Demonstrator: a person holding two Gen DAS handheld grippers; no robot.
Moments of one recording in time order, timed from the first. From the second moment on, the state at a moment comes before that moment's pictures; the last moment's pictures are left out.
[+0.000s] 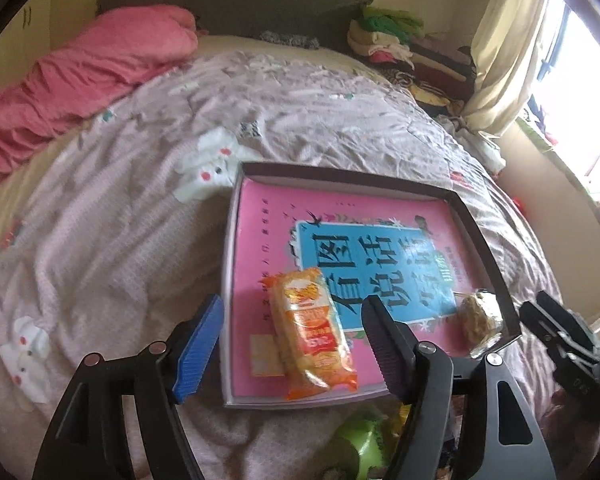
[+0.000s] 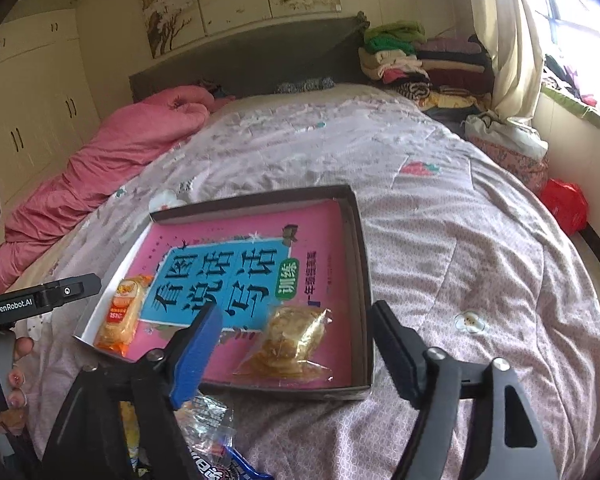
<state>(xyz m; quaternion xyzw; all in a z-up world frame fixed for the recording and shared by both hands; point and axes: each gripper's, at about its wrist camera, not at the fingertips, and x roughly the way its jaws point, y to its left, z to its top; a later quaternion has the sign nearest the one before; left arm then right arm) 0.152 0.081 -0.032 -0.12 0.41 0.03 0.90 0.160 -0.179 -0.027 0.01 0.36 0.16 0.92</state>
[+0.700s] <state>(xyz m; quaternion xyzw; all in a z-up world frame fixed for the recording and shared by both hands) 0.105 0.072 -0.017 -0.10 0.41 0.02 0.91 0.116 -0.184 -0.019 0.01 0.35 0.19 0.92</state>
